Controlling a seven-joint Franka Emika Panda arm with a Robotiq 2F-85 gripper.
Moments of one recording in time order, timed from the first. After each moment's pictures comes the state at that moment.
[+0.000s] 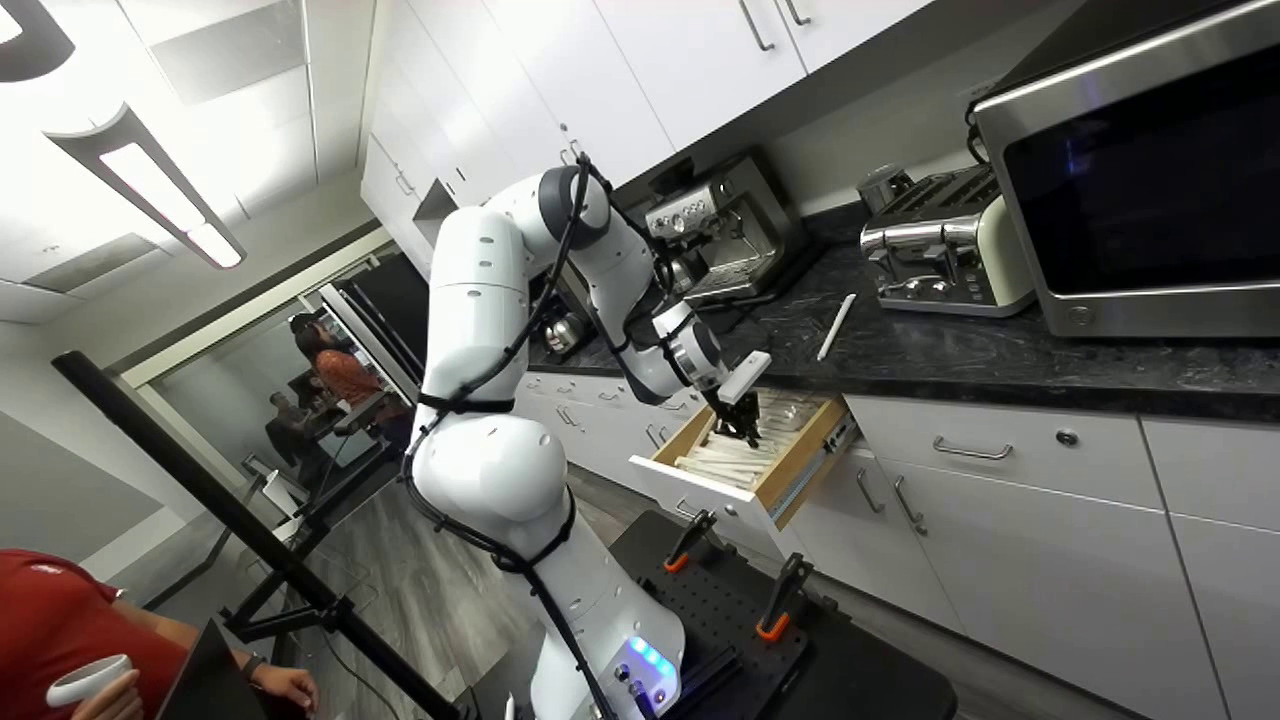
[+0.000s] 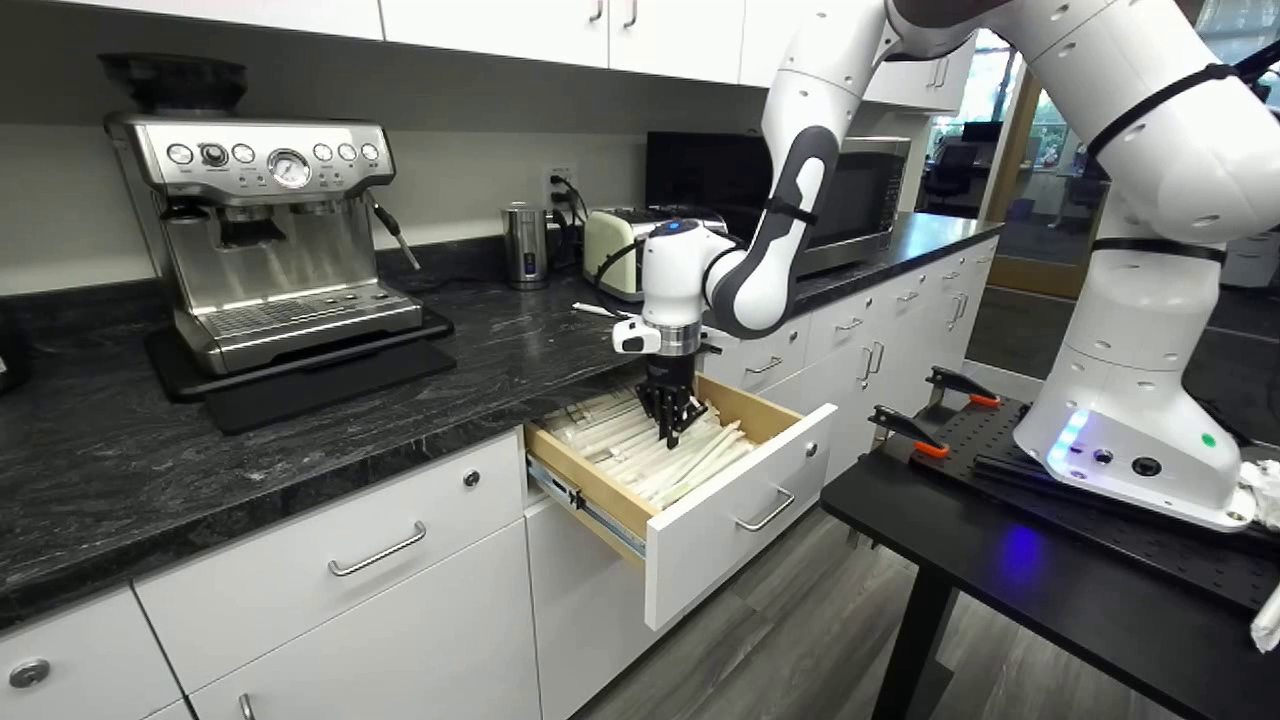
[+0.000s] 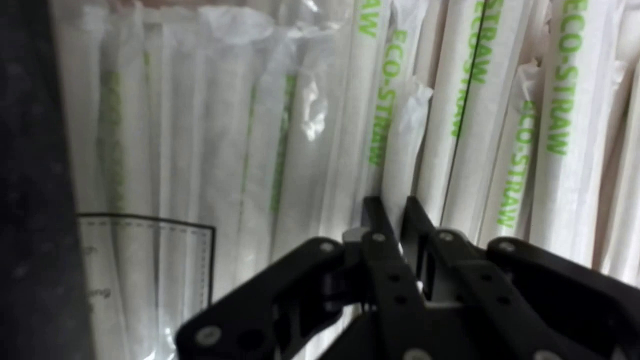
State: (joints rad) arm 0.28 0.73 0.19 -2.12 -0.53 2.81 -0.76
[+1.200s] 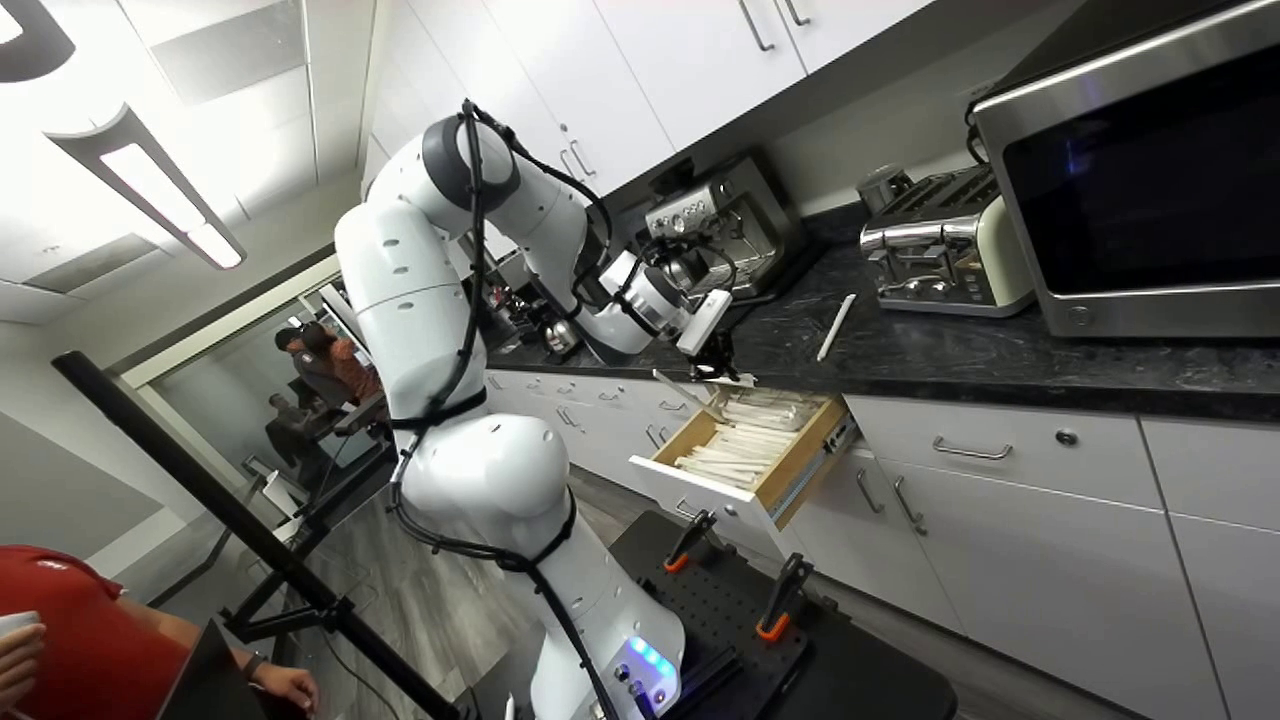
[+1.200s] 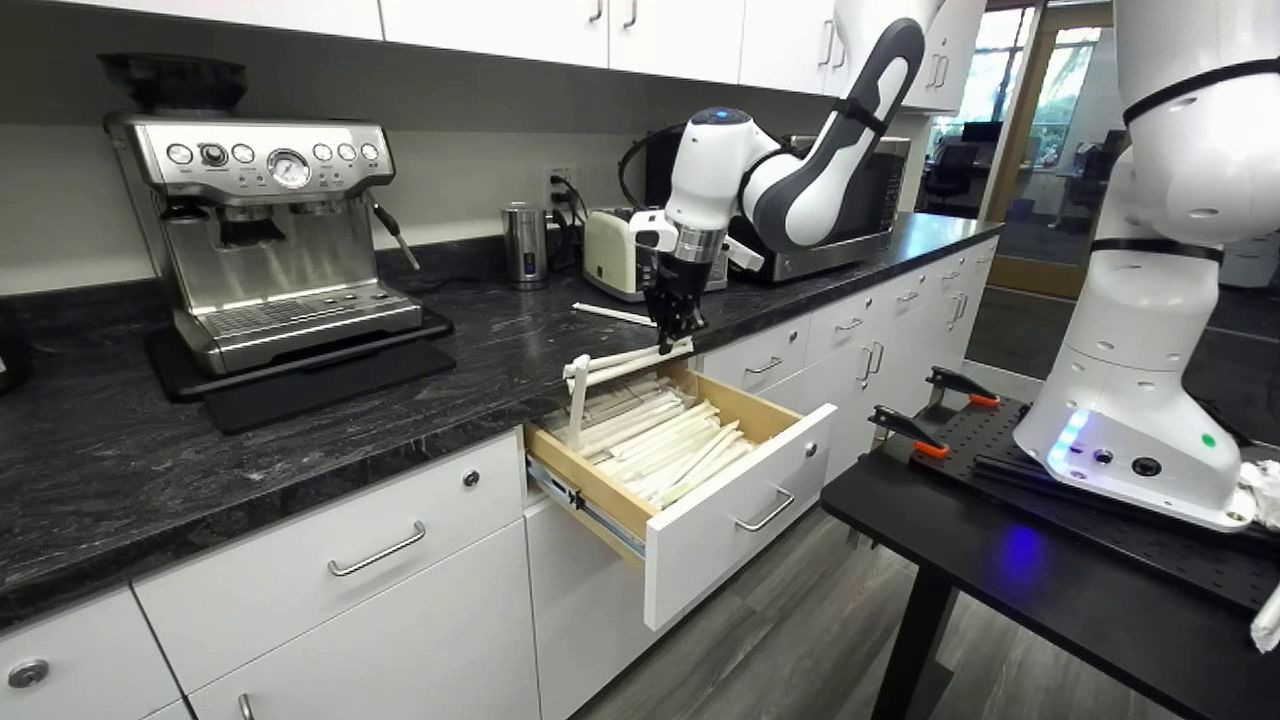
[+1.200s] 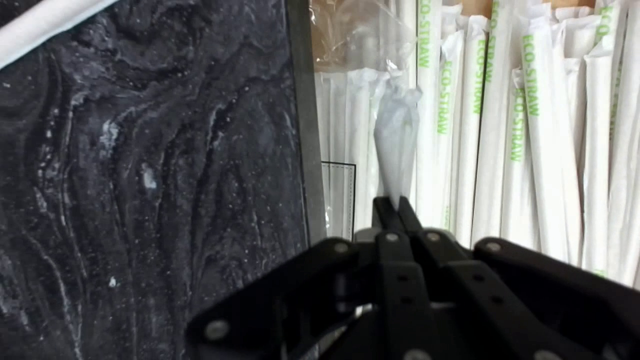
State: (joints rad) arm 0.32 0.32 0.13 -2.33 -0.67 2.84 -0.47
